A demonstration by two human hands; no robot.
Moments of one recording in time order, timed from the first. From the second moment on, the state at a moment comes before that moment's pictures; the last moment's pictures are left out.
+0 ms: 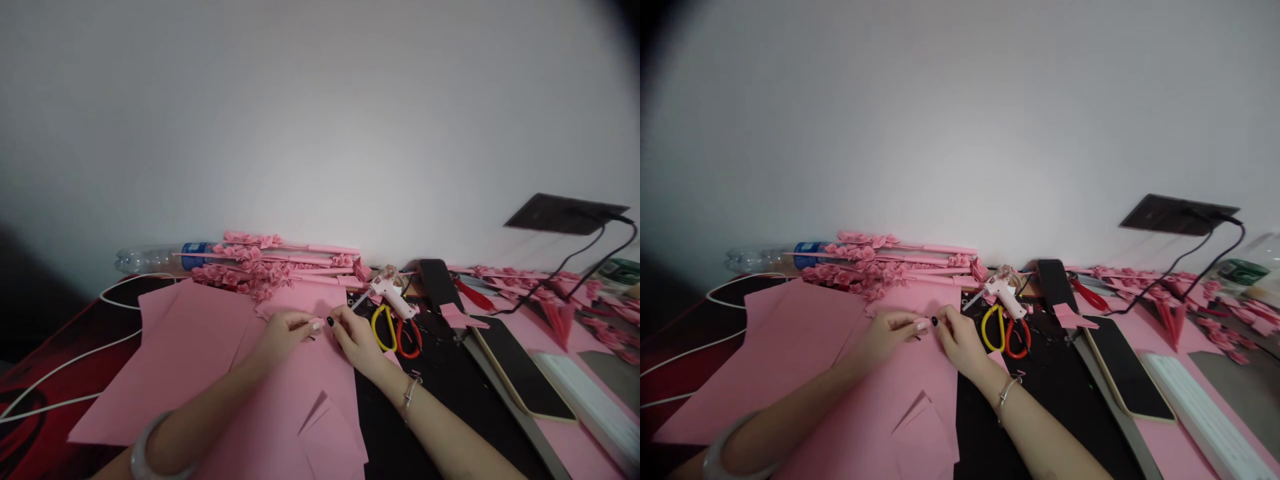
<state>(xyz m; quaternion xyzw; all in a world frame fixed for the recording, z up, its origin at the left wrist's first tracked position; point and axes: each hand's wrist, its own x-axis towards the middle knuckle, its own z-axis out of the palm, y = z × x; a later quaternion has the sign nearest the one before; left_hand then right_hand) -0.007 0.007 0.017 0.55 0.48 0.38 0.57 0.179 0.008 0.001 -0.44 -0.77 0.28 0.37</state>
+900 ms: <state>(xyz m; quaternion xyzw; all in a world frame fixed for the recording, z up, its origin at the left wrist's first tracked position) -0.008 0.008 0.004 0.55 0.44 0.38 0.60 0.175 0.007 0.000 -0.43 -0.74 0.34 0.39</state>
